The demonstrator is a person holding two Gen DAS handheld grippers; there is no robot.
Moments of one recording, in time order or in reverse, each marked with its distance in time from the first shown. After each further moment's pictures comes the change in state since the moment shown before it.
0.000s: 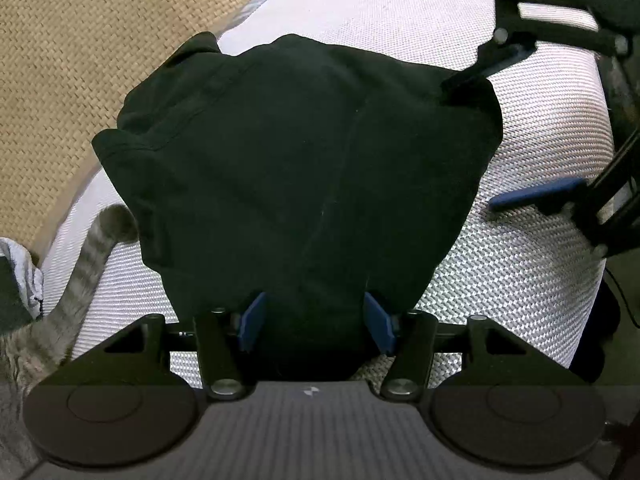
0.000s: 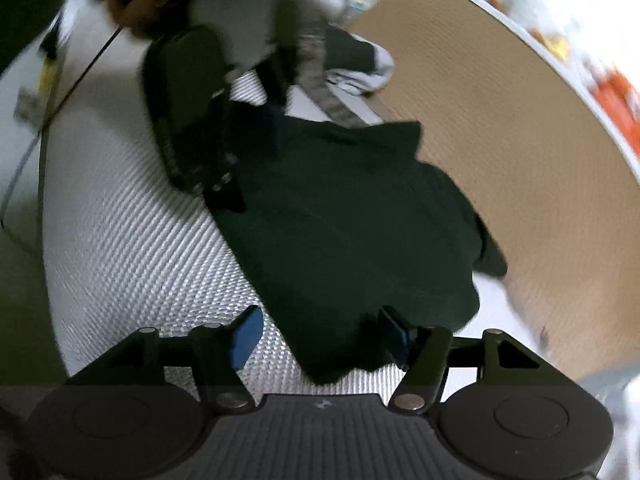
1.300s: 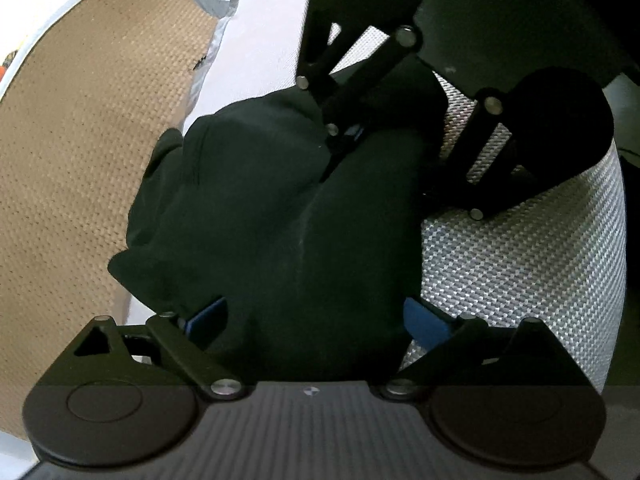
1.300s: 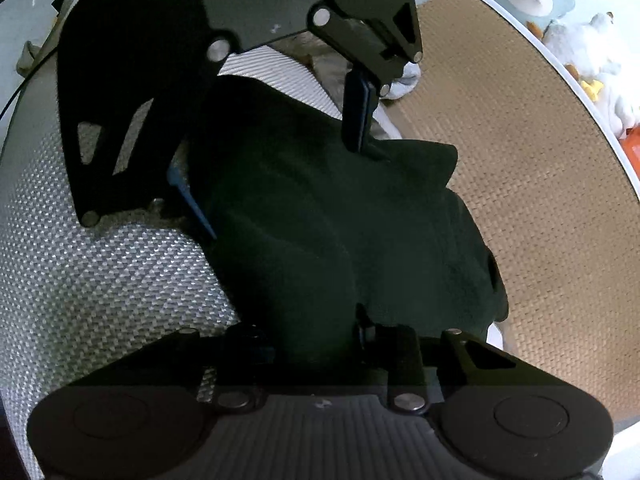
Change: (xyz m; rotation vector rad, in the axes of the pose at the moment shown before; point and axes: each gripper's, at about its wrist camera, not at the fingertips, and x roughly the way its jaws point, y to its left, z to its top) left arm -0.010 -0.045 0.005 0.428 -0.092 0.174; right arm 0.056 -0.014 0.025 -0.109 -0.011 -0.029
